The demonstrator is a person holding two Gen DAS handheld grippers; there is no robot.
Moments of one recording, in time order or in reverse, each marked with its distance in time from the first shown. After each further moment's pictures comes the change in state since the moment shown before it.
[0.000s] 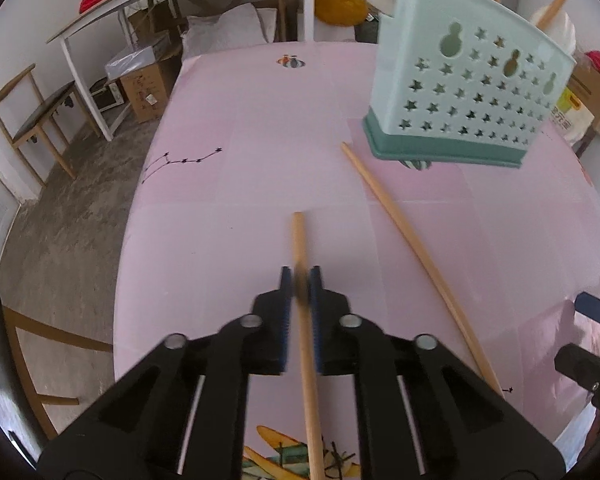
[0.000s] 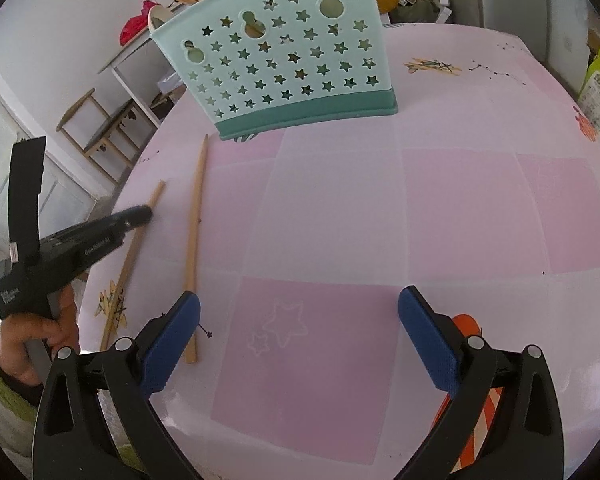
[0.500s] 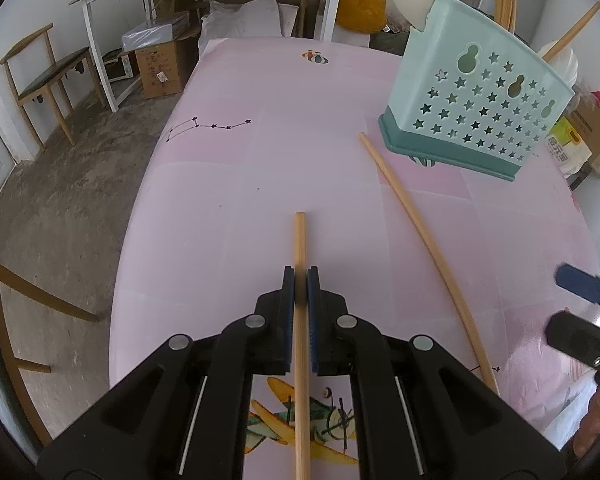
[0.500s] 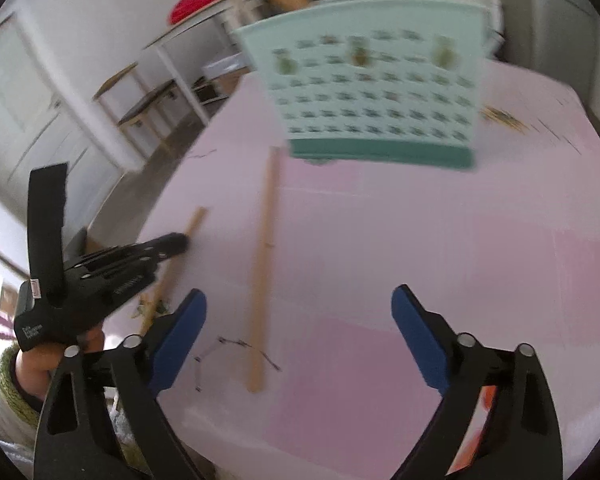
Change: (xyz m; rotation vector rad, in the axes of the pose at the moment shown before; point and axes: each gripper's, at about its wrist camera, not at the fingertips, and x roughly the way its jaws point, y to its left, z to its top) left arm -0.012 0.022 -0.020 -0.121 -0.001 -0.049; right arm 0.002 0.054 0.030 -0.169 0.009 0.102
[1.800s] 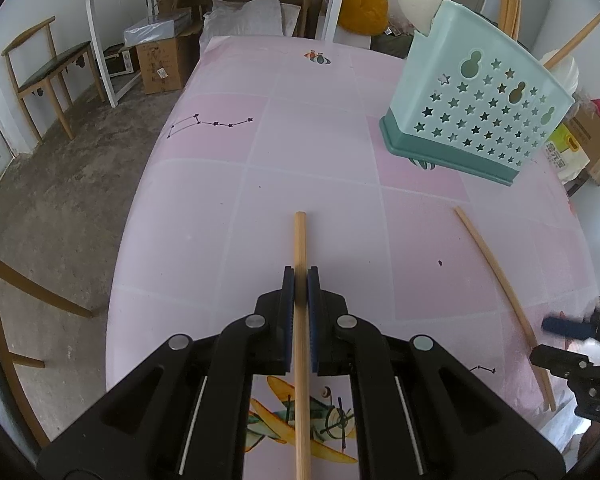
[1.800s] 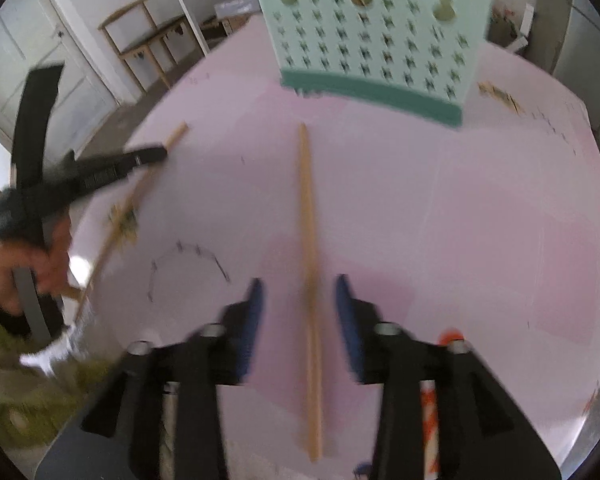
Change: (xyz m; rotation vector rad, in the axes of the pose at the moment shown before) left arm -0.001 0.004 0.003 -0.019 0.005 -0.017; right arm -0.007 -0.013 -0.023 -0.137 0.174 -0.071
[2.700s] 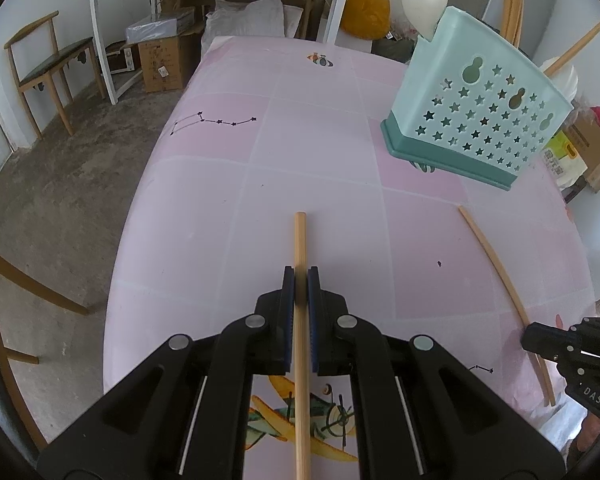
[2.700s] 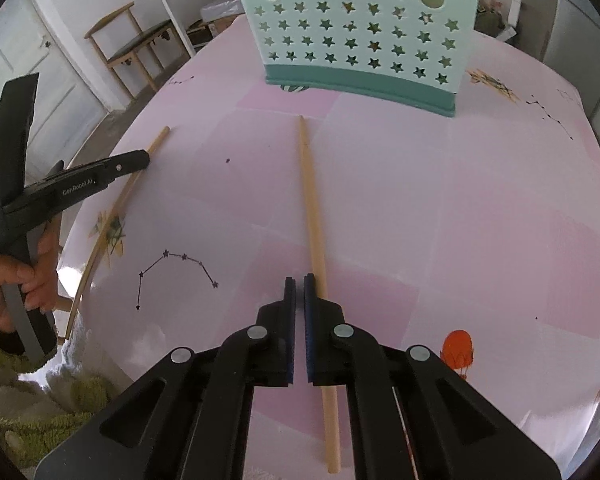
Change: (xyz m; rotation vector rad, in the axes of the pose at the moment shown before) left arm -0.002 0.002 -0.001 -0.027 -0.013 -0.016; right arm 0.012 -0.008 -0.008 0.057 0.005 -0.030
